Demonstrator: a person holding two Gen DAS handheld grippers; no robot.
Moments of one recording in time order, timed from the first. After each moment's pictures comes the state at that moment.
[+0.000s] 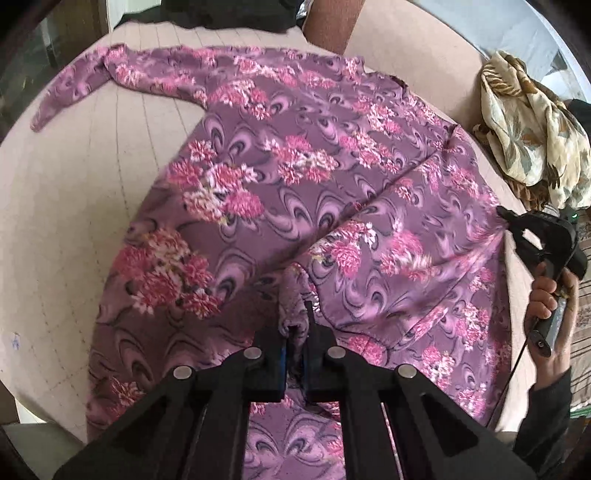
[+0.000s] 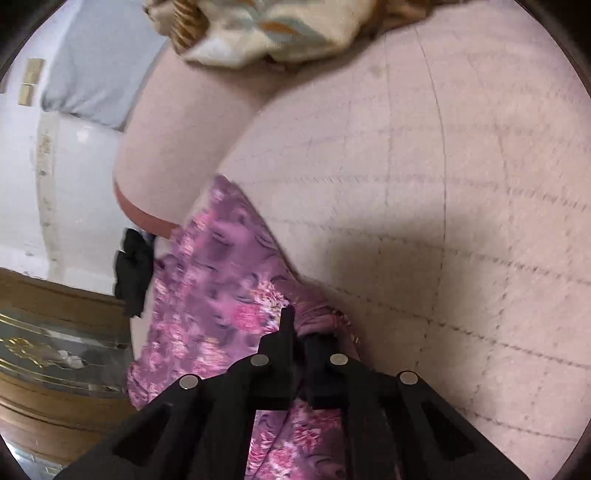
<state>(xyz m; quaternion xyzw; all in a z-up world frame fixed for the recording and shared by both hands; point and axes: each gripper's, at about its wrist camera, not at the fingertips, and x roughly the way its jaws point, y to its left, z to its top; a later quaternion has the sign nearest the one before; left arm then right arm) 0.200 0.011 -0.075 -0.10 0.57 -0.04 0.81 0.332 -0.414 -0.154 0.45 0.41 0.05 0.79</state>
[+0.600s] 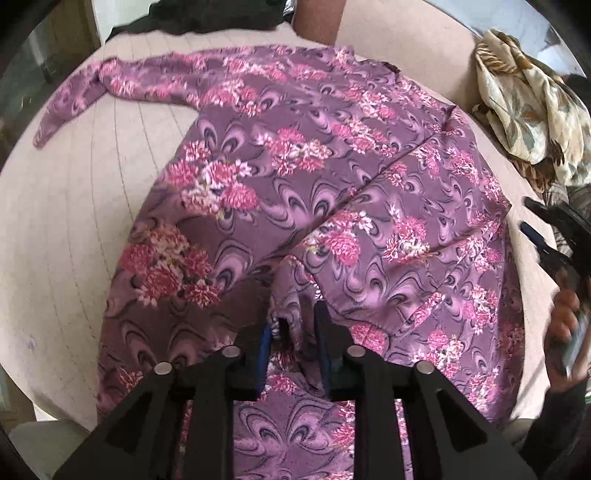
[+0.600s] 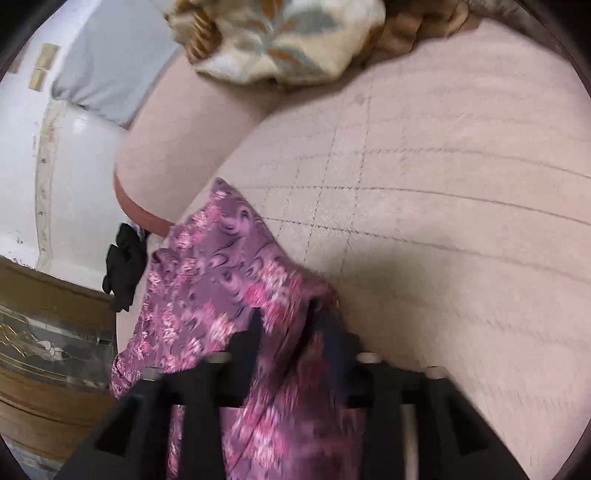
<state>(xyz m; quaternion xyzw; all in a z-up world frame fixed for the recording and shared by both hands) 0.195 0.000 -0.070 -0.06 0.58 -0.03 0.81 0.278 -0.411 -0.134 0.41 0.40 0.01 0.82</state>
